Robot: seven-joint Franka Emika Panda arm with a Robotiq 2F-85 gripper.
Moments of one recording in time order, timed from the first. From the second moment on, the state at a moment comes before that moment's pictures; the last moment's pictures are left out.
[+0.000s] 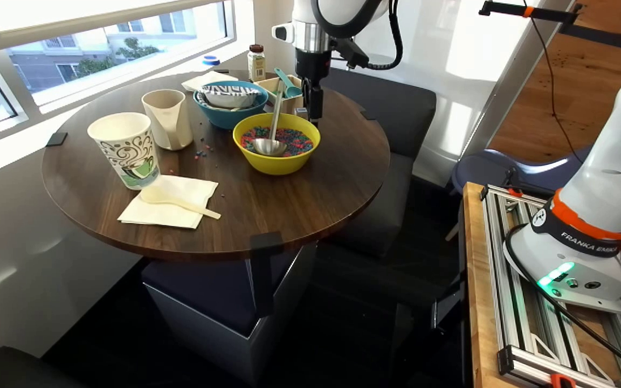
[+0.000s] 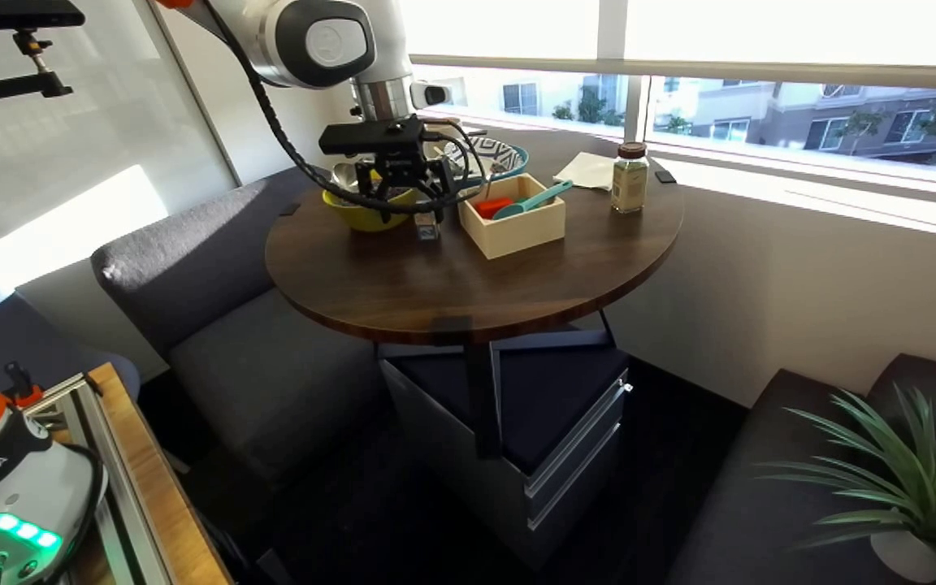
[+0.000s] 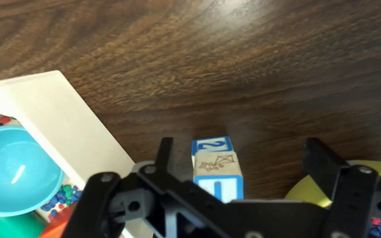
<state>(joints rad) -0.07 0.23 -0.03 -2.09 -0.06 2.31 -0.61</state>
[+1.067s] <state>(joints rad) -0.13 0.28 0.00 -2.06 0.06 2.38 -0.81</state>
